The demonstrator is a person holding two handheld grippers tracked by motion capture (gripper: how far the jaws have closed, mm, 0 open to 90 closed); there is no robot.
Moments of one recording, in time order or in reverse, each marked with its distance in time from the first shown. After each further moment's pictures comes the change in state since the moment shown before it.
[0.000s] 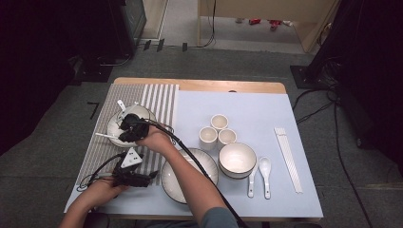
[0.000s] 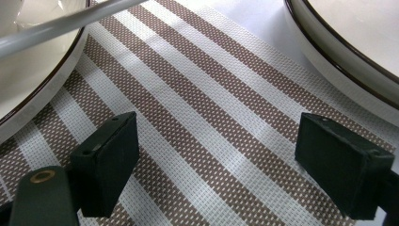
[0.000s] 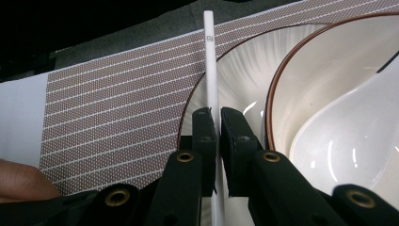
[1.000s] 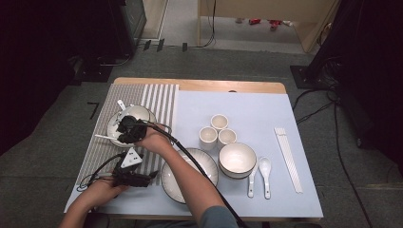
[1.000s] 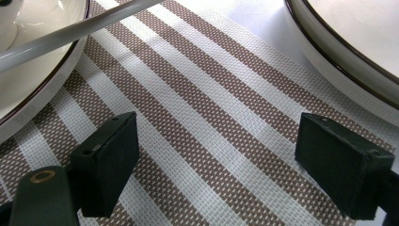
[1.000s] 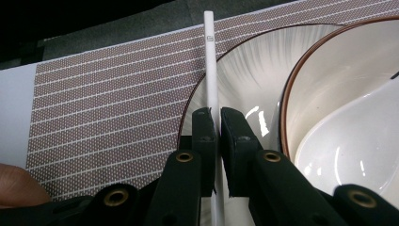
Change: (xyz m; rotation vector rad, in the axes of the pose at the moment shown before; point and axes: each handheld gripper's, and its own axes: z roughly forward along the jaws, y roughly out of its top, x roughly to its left) left arm 0.000 0.000 0.000 -0.001 0.000 0.000; right arm 0.005 0.002 0.006 0.021 -0.029 -0.041
